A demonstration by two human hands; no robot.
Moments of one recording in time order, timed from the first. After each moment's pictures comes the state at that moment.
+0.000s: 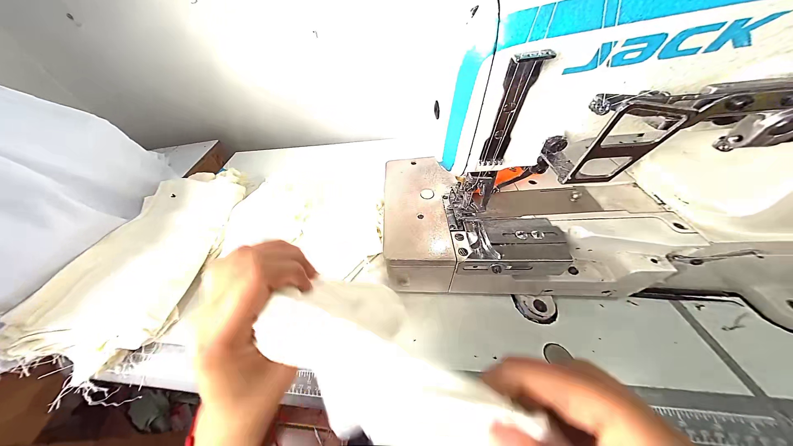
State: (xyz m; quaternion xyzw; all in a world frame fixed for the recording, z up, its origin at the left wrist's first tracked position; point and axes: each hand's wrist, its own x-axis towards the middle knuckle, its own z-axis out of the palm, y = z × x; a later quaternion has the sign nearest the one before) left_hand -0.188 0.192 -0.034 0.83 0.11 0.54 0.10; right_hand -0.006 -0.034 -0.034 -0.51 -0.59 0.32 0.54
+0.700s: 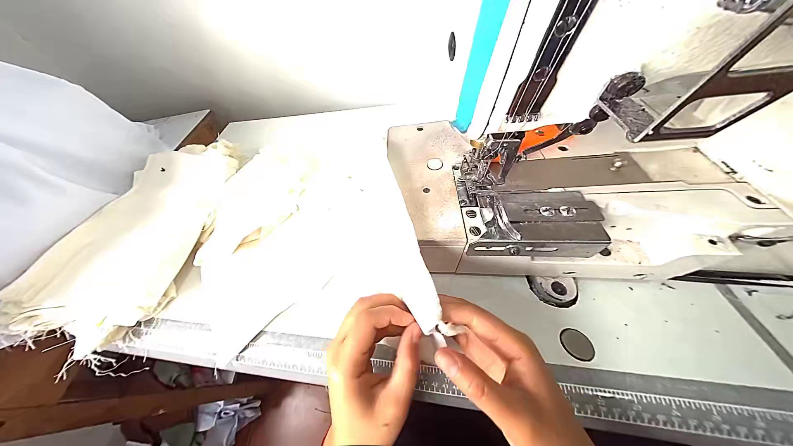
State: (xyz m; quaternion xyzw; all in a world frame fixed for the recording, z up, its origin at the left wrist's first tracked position) left_hand -0.147 0.113 -0.137 0.73 0.13 0.50 0.45; right_hand -0.025 0.016 -0.131 -0.43 -0.47 0.27 0.72
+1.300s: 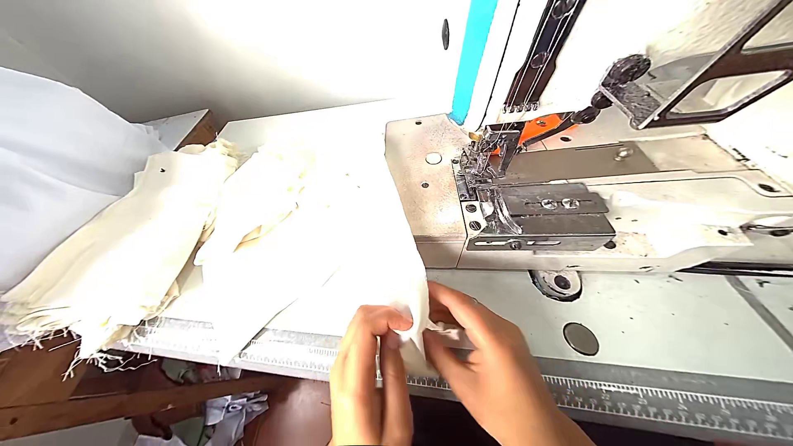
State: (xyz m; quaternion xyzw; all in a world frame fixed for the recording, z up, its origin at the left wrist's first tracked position) left_hand -0.156 0.106 -0.127 0.80 0.16 0.48 0.33; right_hand -0.032 0.032 -0.140 -0.60 -0.52 0.06 0.61
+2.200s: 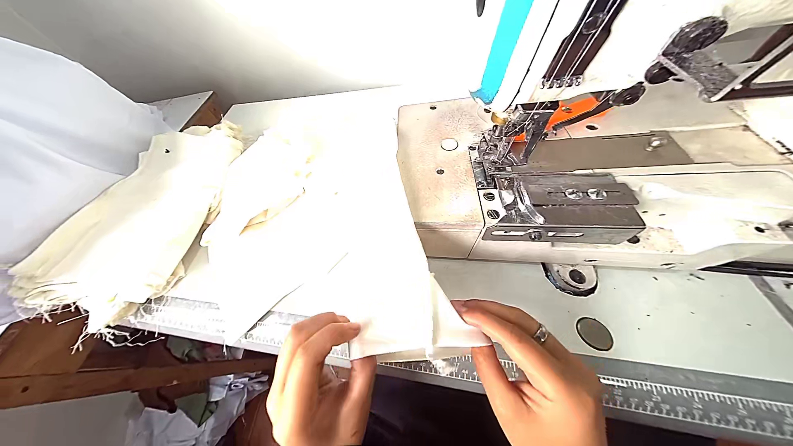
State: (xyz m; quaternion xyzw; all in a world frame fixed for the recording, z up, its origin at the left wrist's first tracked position) left_hand -0.189 0.118 -0.137 0.75 0.22 0.58 0.22; right_hand -0.036 0.005 -0.143 -0.63 -0.49 -0.05 0.60
